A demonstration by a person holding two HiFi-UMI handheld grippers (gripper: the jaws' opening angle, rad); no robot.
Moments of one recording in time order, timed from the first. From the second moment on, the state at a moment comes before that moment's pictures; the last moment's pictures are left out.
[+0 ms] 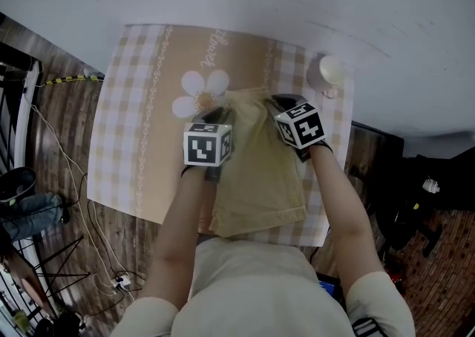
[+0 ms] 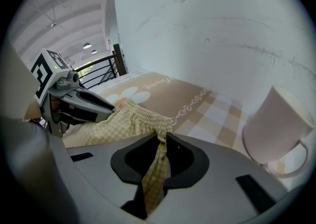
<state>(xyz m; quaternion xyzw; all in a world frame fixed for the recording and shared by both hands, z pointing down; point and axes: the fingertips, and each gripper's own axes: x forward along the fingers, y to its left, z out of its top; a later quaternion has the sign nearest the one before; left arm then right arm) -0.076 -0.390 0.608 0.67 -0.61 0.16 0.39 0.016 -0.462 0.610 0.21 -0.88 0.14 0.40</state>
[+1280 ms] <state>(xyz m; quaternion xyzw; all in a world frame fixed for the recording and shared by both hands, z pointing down) 0.003 -0.263 0.506 0.73 -0.60 0.06 0.31 0.095 -0.342 0.493 0.22 -0.94 0.08 0.26</state>
